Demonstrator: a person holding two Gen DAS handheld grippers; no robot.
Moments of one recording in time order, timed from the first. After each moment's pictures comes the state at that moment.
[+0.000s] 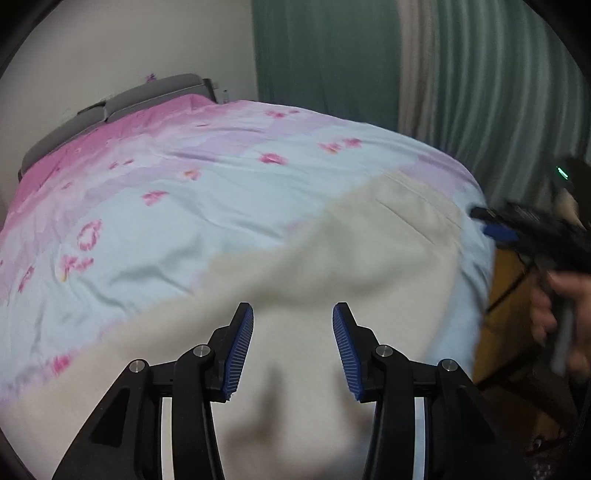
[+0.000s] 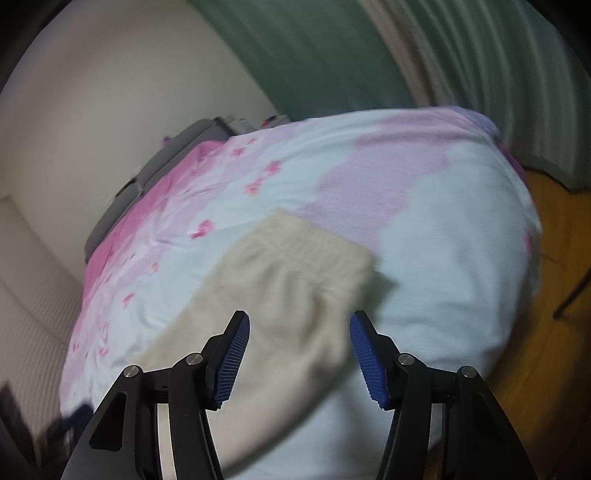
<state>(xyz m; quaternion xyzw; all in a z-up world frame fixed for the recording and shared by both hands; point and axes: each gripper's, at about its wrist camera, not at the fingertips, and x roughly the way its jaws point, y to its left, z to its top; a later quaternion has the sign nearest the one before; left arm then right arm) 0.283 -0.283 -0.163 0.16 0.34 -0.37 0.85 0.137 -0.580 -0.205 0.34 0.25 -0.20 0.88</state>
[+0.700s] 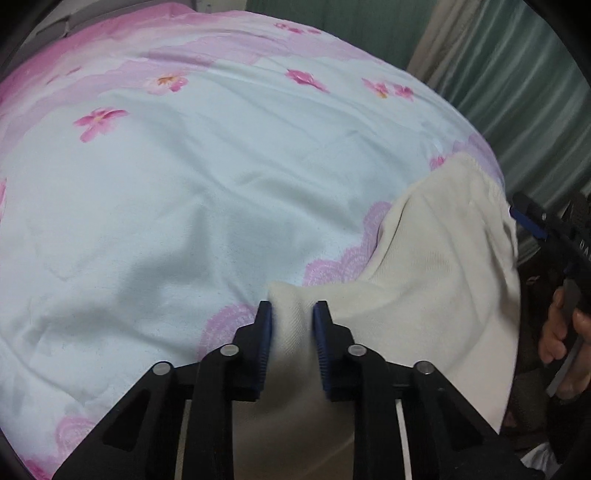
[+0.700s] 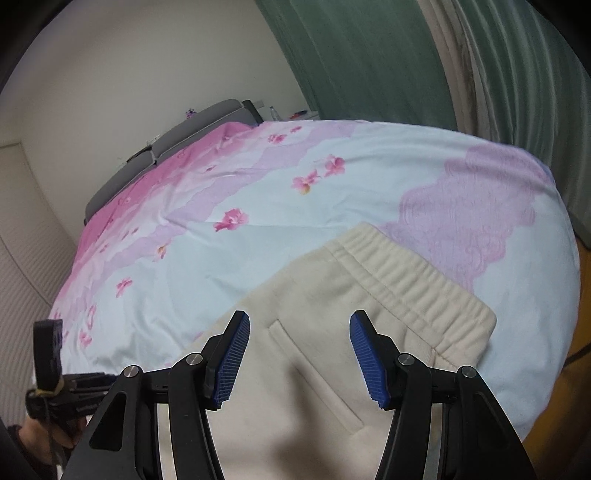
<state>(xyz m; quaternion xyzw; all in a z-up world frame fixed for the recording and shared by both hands) 0.436 -0.323 -0.244 0.15 0.51 -0.42 0.74 0.227 -0.563 -0.203 0.28 0.28 -0.19 0.90</state>
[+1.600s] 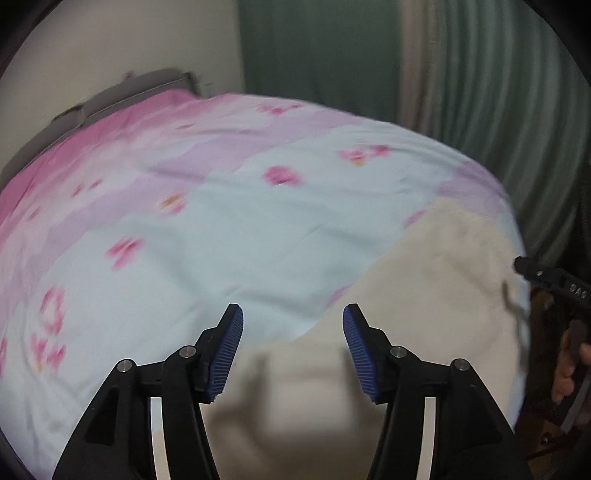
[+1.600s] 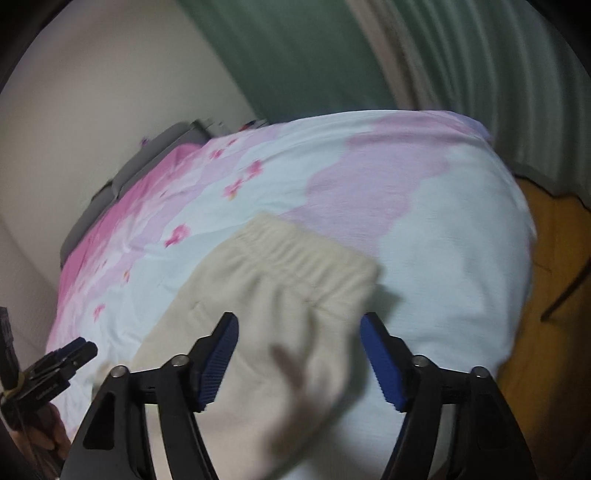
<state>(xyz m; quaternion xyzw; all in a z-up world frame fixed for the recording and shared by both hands) 0.383 -0.364 -0.176 0.20 0.35 -0.41 0.82 0.149 -0.590 -0.225 0.35 0.25 -0.27 0.86</state>
